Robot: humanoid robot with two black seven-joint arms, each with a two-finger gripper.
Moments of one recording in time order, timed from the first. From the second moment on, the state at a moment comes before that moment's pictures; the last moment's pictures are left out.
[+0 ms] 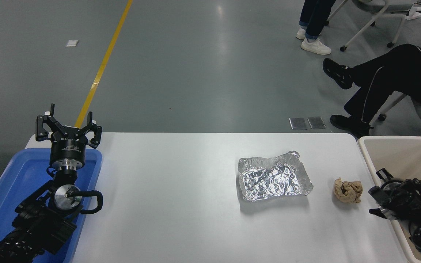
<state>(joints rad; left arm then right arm) -0.59 0.17 -1.00 -0.42 -0.11 -0.58 -0.59 0.71 -0.19 -0.57 0.05 0.01 -0.21 -0.25</state>
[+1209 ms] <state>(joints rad) -0.59 0.17 -1.00 -0.42 -0.11 -0.58 -0.59 0.76 -0.21 -0.57 0.06 0.01 -0.20 -0.25</state>
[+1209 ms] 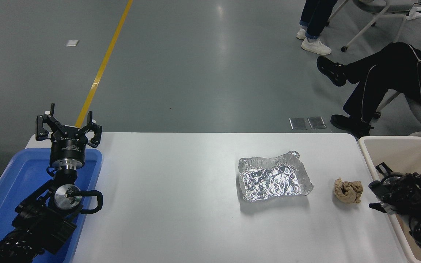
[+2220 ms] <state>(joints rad) -0.59 0.16 -1.00 -0.42 -0.11 -0.58 -0.59 1.61 -0.41 -1.01 1.05 0.01 0.00 -0.25</state>
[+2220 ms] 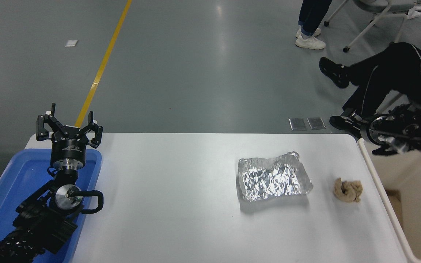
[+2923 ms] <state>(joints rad) -0.59 0.17 -1.00 -0.42 -0.11 -0.58 -0.59 2.26 -0.36 -1.18 1.60 0.02 0.60 -0.26</state>
